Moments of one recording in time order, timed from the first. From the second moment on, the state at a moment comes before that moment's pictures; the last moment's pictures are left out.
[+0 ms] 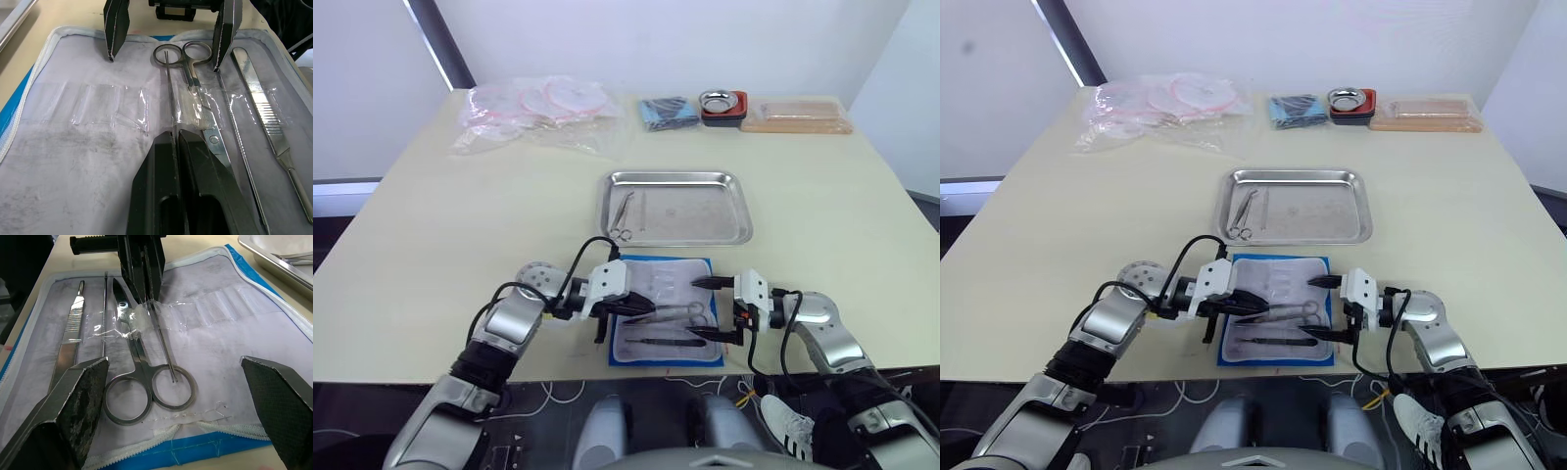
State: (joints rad) left arm -0.37 0.61 -0.32 0.13 -0.16 0.06 -1.28; right arm -0.23 -0.43 0.26 0.27 0.23 -0.16 1.17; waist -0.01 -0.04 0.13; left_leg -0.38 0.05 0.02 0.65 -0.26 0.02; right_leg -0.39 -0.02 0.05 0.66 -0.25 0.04
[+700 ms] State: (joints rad) left arm -0.45 0.71 -0.35 -0.06 -0.12 0.33 -1.33; right arm -0.24 -0.42 0.26 0.28 0.23 -0.16 1.17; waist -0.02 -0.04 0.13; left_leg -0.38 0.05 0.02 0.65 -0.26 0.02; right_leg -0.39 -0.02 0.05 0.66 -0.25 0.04
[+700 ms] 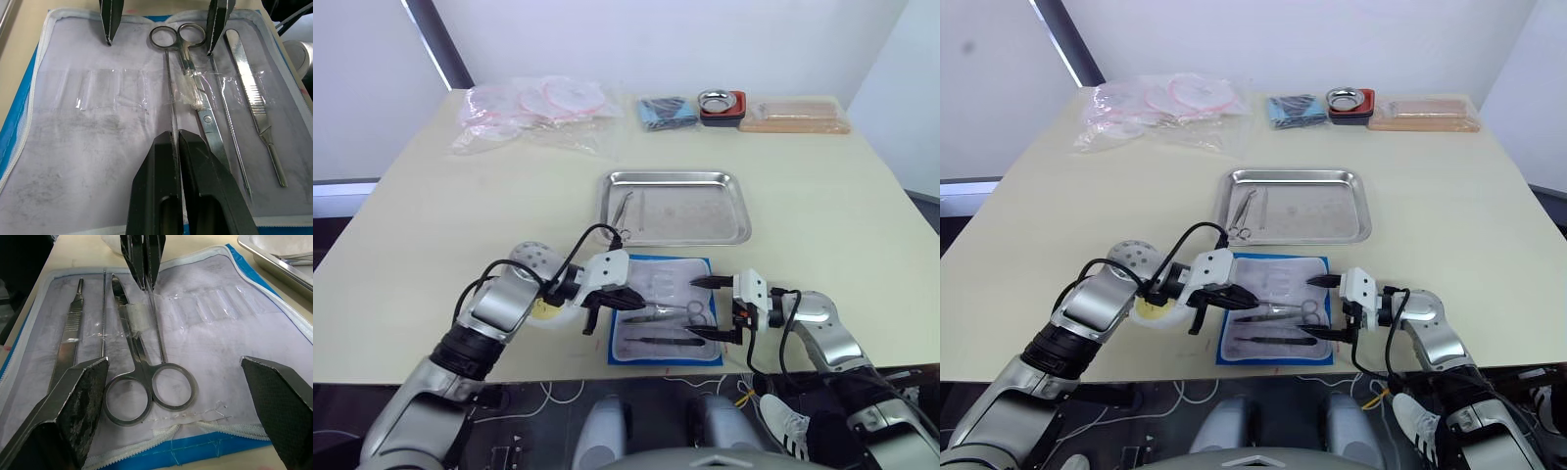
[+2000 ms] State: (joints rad) left arm -0.66 0.86 -0.23 -0.13 -0.22 0.60 -1.34; right arm -0.24 -0.41 0.26 0.29 0.22 -0.17 1.17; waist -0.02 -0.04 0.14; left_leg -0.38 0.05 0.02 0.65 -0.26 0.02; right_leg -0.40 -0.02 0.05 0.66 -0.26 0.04
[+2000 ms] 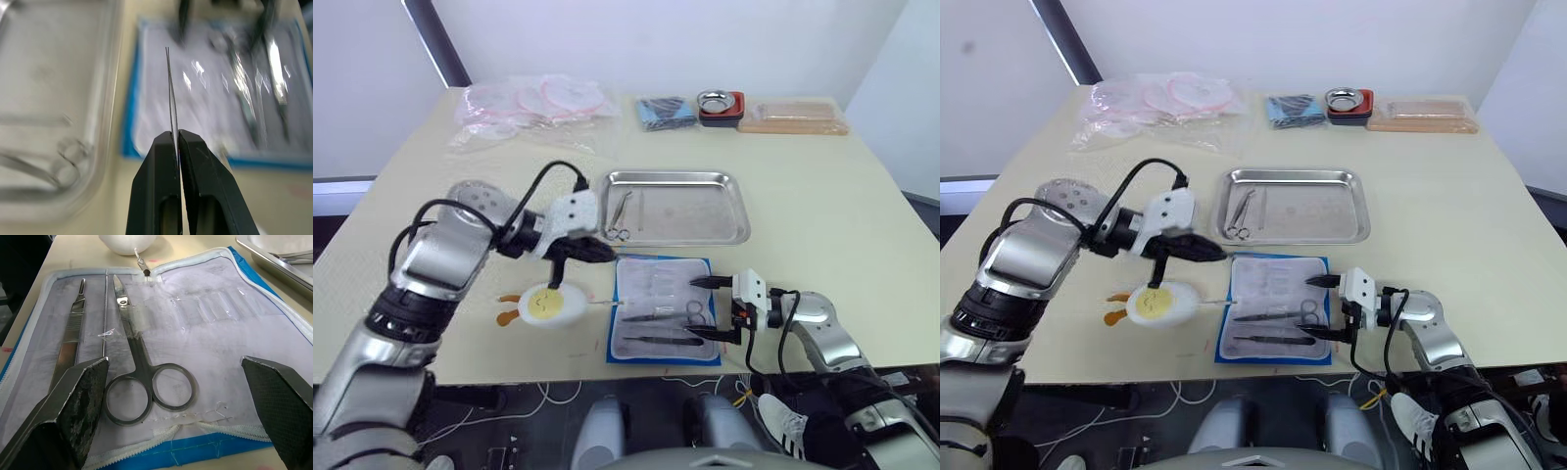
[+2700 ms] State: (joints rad) left arm -0.69 0.16 -0.08 0.03 -0.10 0.84 -0.33; right arm -0.23 -0.41 0.26 0.28 0.22 -0.17 1.16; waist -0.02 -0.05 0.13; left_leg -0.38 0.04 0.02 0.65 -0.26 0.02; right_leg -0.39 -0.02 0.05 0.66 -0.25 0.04
